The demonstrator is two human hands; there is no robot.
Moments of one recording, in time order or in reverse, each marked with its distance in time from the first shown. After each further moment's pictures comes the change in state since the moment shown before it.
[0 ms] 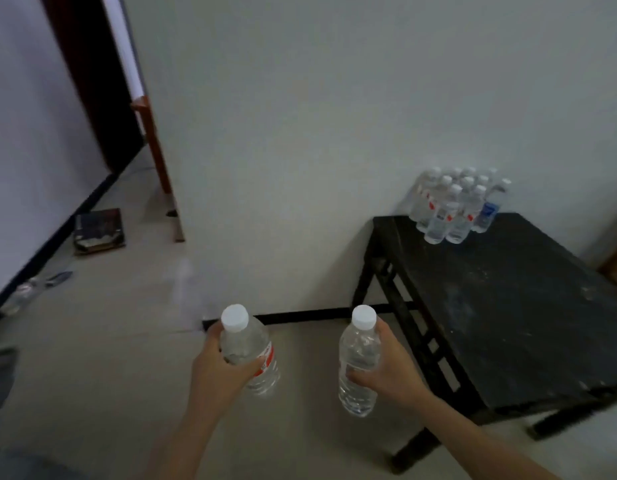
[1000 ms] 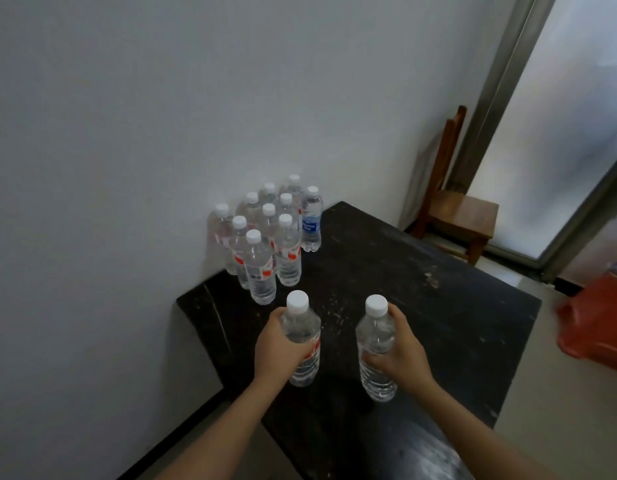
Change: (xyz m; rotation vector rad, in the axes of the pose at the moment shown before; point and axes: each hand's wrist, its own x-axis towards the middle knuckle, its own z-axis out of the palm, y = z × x) left_hand 0.168 0.155 0.580 0.120 -0.804 0.191; right_hand 0.172 0.281 -0.320 0.047 0.695 0.443
